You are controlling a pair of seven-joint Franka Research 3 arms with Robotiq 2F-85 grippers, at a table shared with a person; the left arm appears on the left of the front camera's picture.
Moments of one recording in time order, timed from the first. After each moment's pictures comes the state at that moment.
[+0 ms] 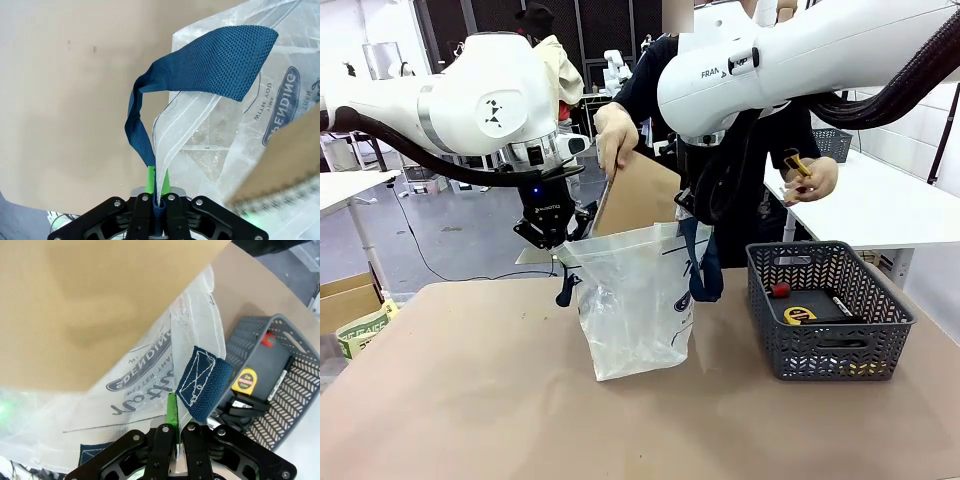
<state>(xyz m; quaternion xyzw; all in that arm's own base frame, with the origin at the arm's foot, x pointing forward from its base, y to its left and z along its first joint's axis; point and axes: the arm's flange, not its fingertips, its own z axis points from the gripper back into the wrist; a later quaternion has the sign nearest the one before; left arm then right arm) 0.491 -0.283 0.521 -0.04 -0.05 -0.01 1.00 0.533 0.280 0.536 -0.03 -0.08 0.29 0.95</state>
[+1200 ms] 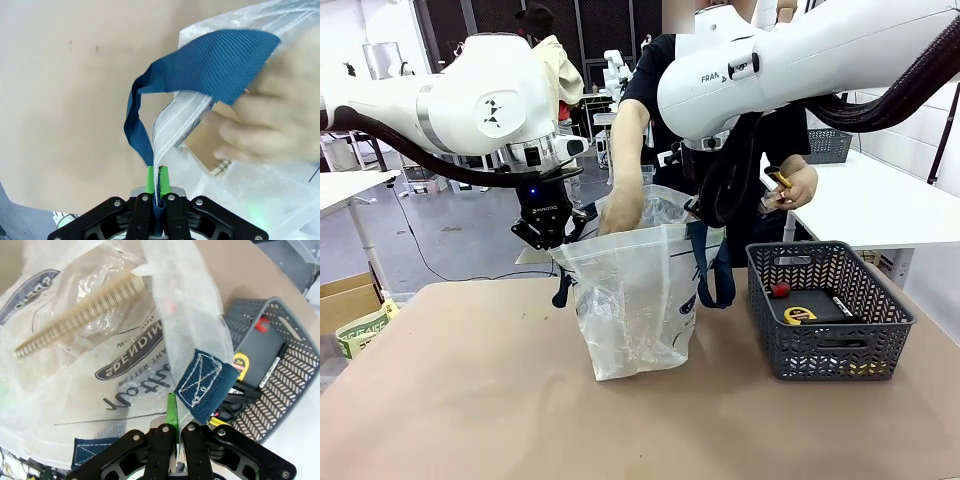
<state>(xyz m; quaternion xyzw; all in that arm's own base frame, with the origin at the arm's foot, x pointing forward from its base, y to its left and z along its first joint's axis) 0.491 -0.280 0.520 -0.04 -0.05 -0.02 1.00 0.529 0.273 0.529 -0.07 -0.05 0.31 0.95</state>
